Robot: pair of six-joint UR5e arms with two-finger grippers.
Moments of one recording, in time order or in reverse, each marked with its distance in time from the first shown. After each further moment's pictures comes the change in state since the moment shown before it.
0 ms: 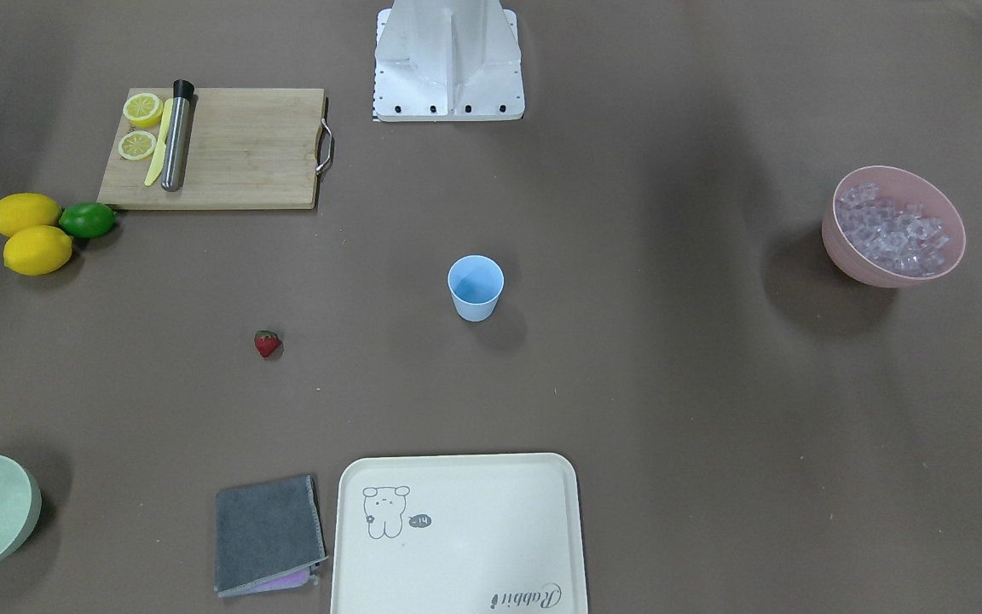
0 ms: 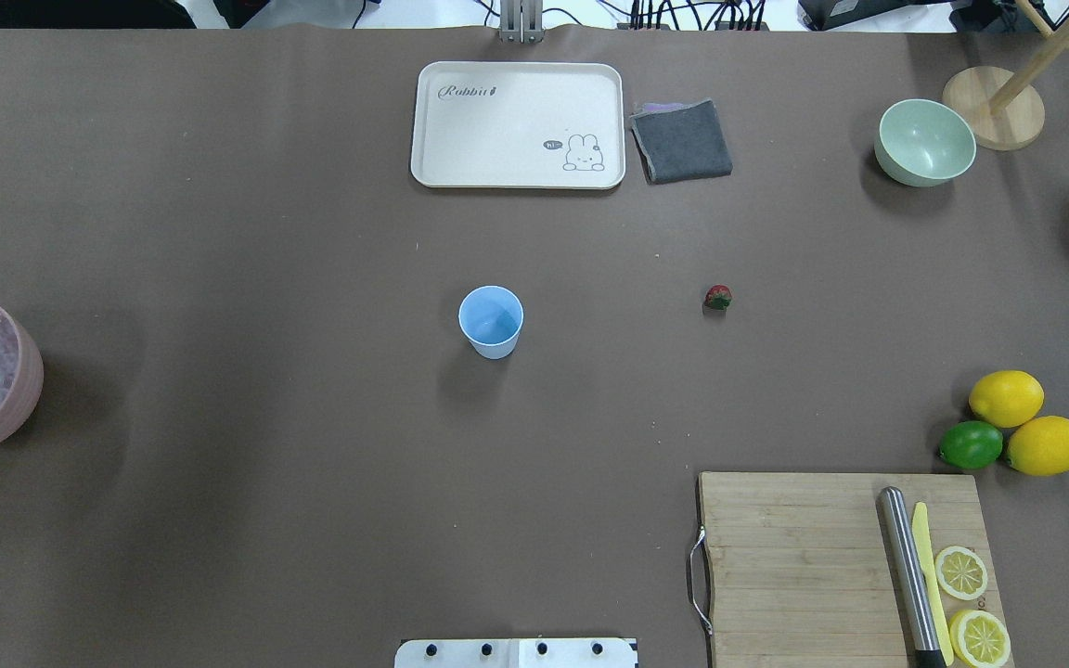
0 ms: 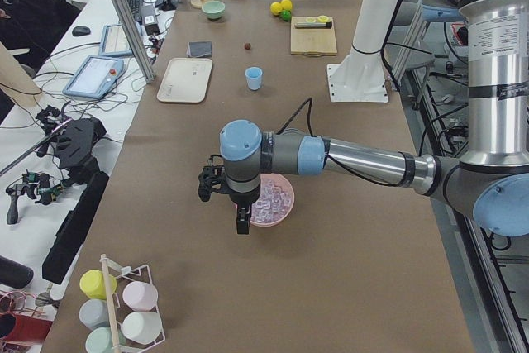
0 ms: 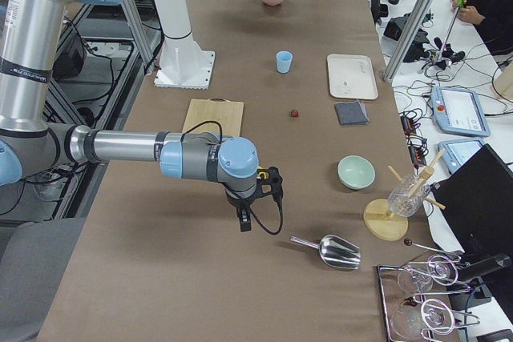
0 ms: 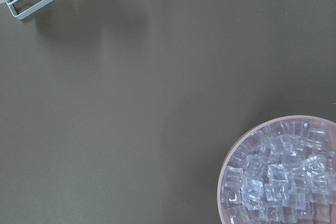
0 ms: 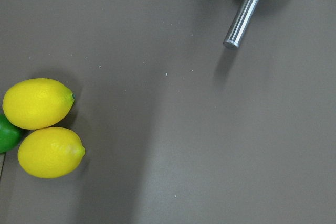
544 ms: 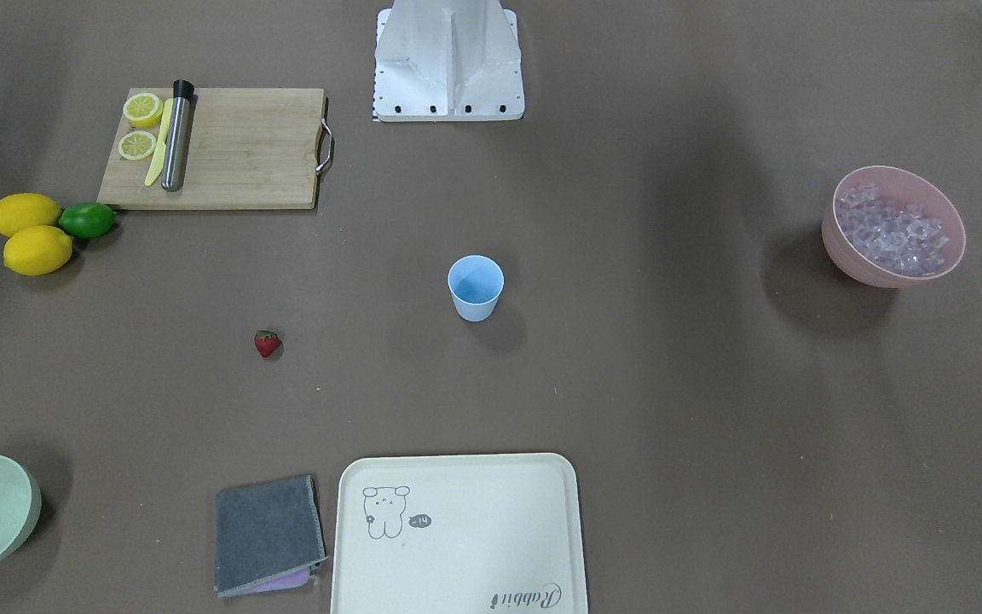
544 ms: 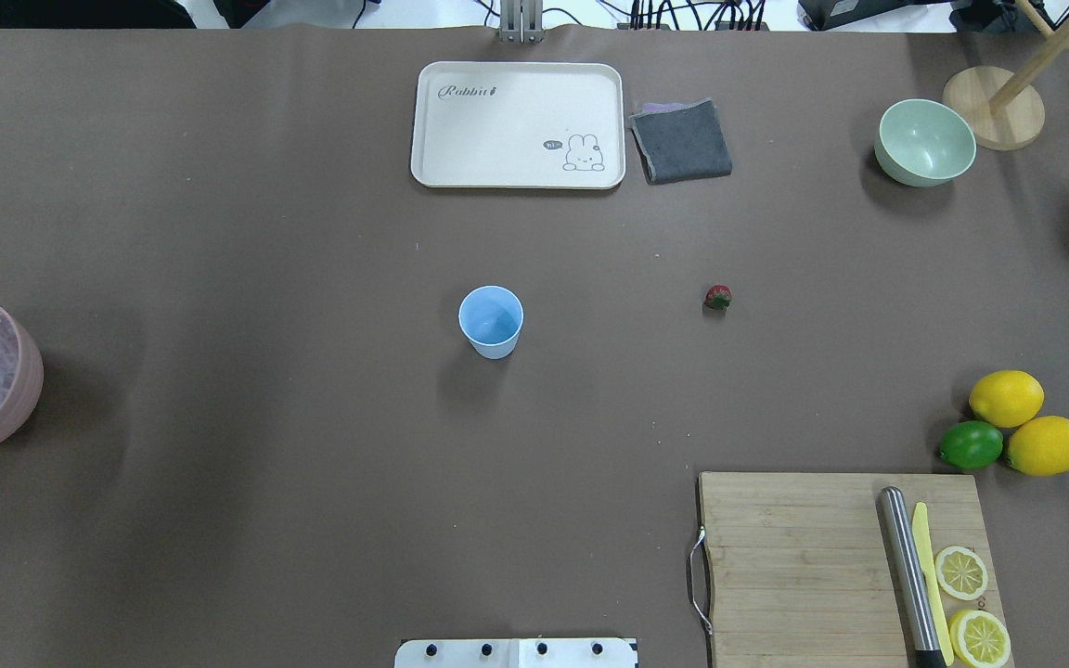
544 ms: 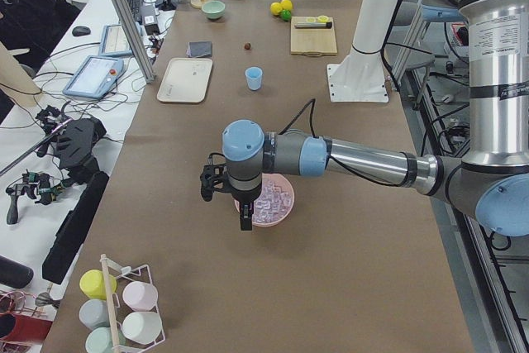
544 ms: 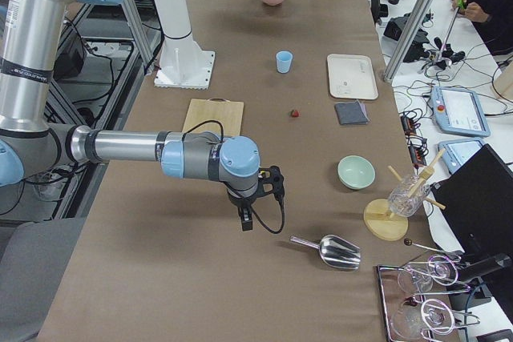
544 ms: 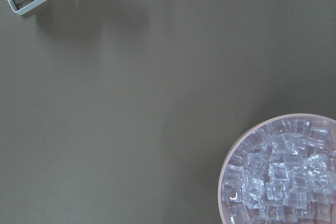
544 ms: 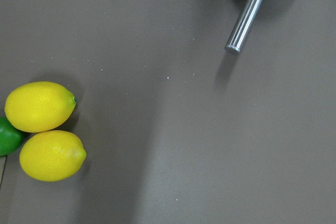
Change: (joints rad) left arm 0.007 0.014 -0.007 -0.038 -0.052 -0.110; right arm -0.001 0.007 0.000 0.003 0.001 0.001
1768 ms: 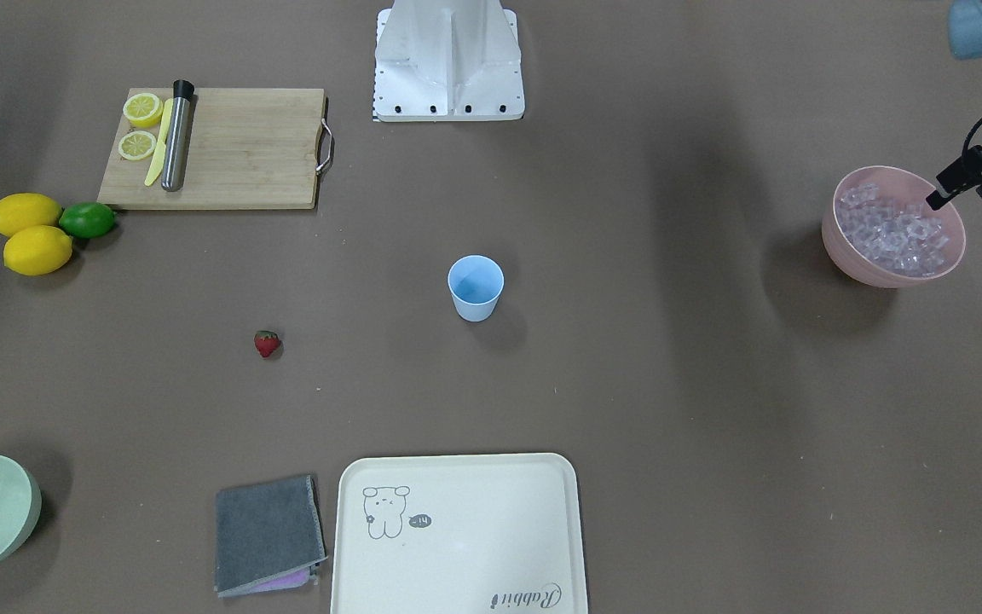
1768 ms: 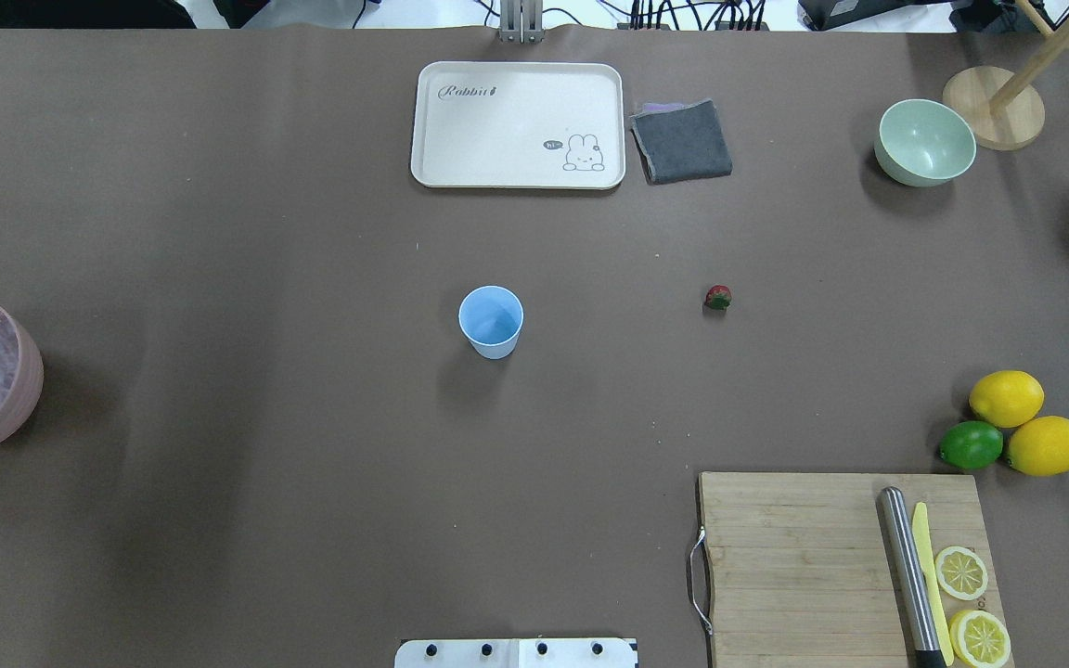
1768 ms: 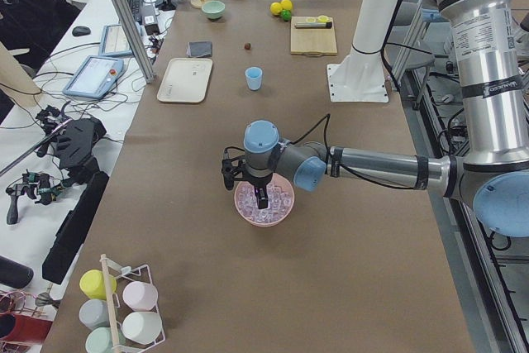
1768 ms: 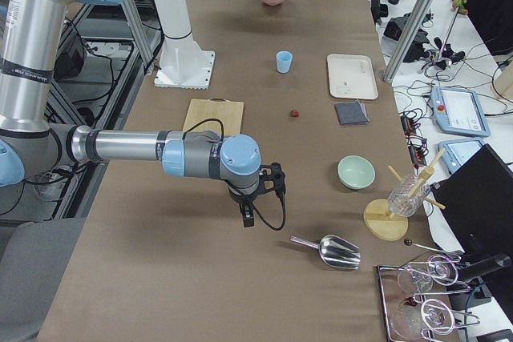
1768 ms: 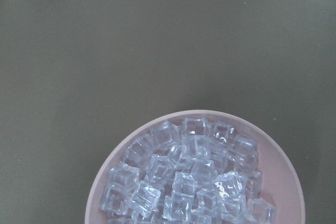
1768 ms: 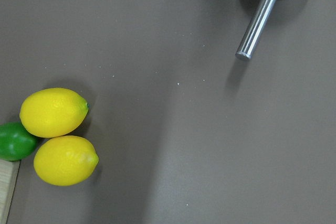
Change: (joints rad) left arm 0.329 0.097 0.016 -0.479 0.030 -0.640; right arm 0.000 0.003 0.004 -0.001 0.029 0.009
